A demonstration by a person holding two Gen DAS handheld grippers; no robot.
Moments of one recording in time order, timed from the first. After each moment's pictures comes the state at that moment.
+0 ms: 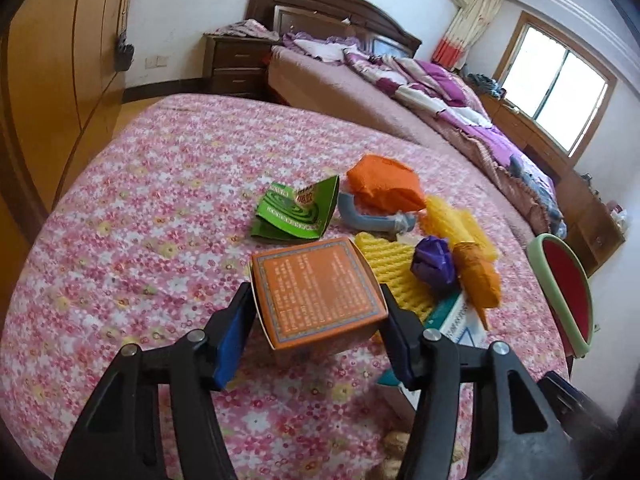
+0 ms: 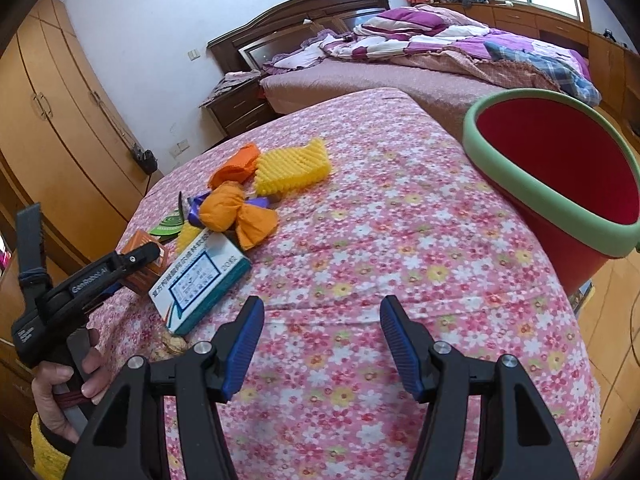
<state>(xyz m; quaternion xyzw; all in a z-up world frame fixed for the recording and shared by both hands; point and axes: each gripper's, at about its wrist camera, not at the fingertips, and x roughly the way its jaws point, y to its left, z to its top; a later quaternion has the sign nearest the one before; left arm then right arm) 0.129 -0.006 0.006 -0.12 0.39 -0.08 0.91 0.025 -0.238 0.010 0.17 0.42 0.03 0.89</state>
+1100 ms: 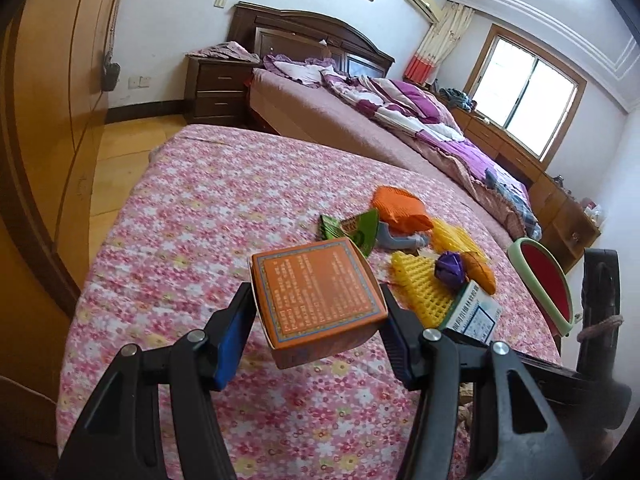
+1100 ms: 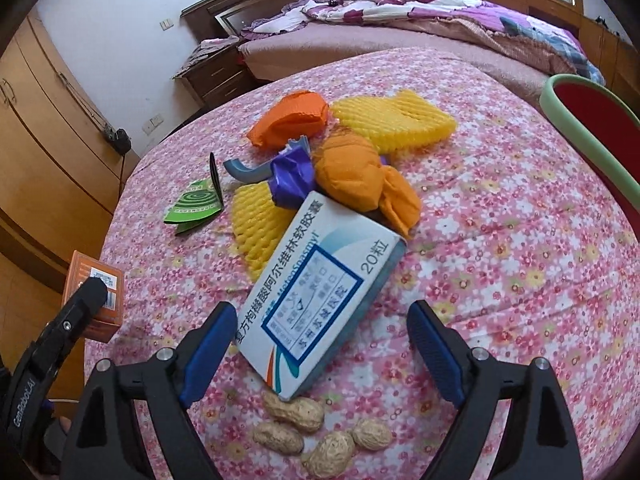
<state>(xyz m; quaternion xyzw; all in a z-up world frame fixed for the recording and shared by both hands) 0.111 0.071 0.019 -0.13 0.36 -0.13 0.92 0.094 -0.120 -0.007 0.17 0.48 -0.02 0.86</state>
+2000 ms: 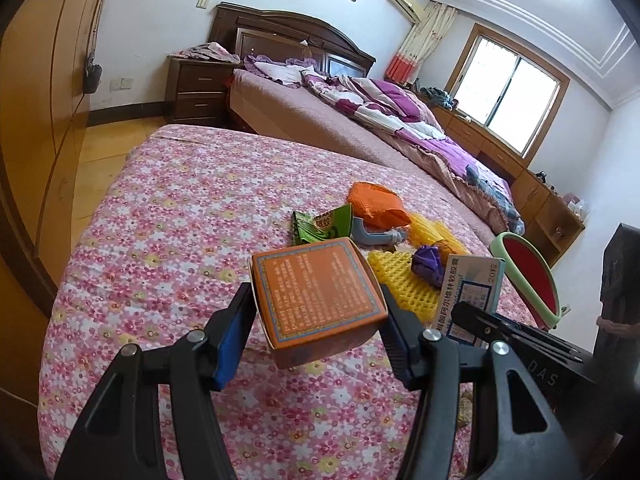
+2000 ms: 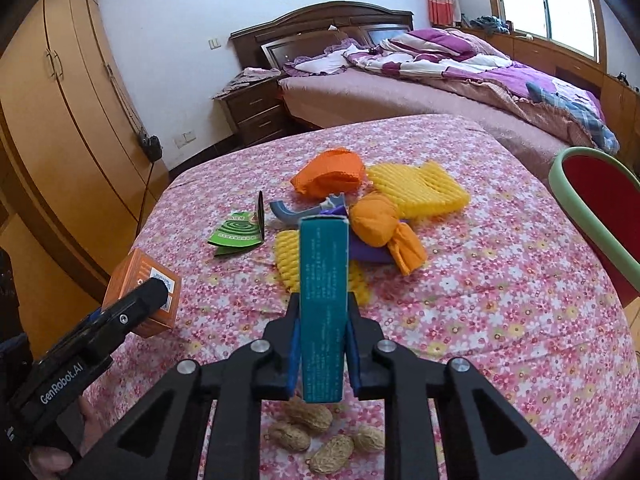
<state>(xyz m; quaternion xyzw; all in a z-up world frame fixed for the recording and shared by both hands) 0.109 0.063 0.018 -0.13 0.35 -0.16 0.91 0.067 -0.107 0.029 0.11 0.40 0.02 0.91</state>
